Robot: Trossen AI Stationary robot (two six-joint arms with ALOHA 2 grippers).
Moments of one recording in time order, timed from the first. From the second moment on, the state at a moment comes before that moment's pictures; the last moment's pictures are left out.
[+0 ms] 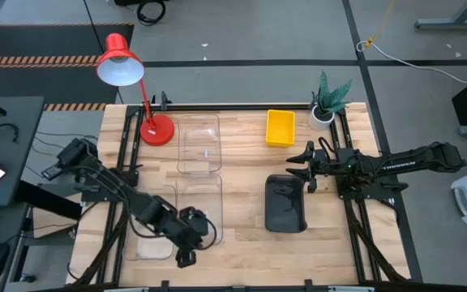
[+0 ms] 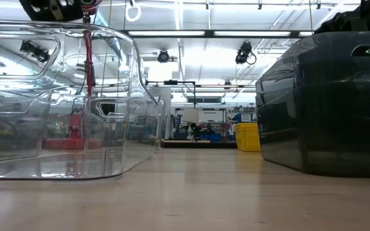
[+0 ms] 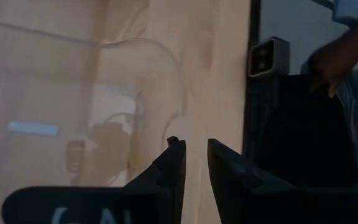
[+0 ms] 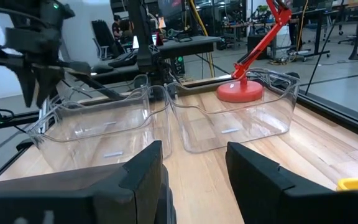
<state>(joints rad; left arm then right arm) -0.61 1.58 1.20 -0.56 -0.07 -0.78 -0.04 0.58 0.01 0.55 0.06 0.14</state>
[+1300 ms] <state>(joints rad) -0.63 1.76 1.22 -0.64 -0.14 -0.78 -0.04 0.58 0.01 0.55 0.06 0.14</state>
